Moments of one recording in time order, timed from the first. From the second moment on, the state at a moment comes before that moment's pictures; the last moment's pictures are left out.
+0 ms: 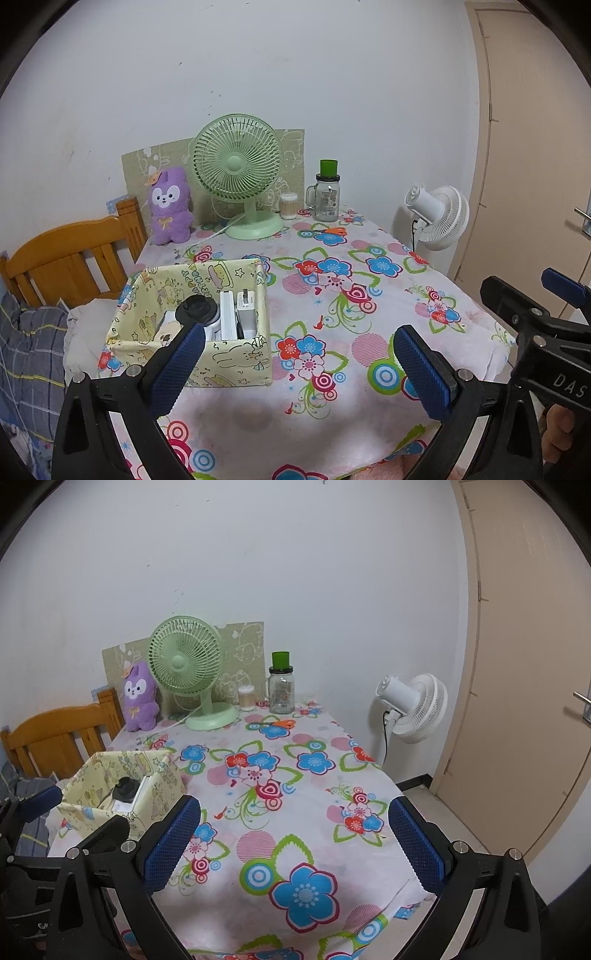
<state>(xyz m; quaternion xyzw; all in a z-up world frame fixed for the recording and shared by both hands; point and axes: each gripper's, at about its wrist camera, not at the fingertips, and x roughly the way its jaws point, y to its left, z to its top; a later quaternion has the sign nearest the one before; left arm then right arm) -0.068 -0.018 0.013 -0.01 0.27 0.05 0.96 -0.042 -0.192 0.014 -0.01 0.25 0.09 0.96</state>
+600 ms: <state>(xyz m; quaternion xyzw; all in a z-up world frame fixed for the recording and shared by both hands) -0.069 -0.015 0.016 -0.02 0.27 0.05 0.96 -0.044 -0.197 0.018 0.00 0.24 0.09 0.97</state>
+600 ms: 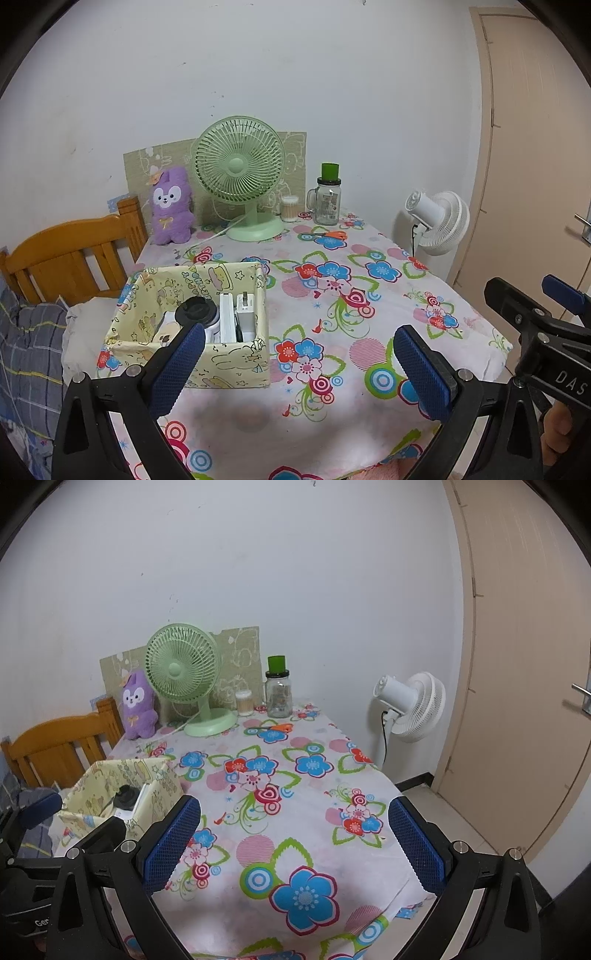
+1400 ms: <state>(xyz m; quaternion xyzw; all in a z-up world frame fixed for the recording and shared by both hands) -0.073 -0.015 0.018 -0.02 0.27 0.05 0.96 -0.044 -0.195 0.017 0.01 0.24 0.10 0.97</state>
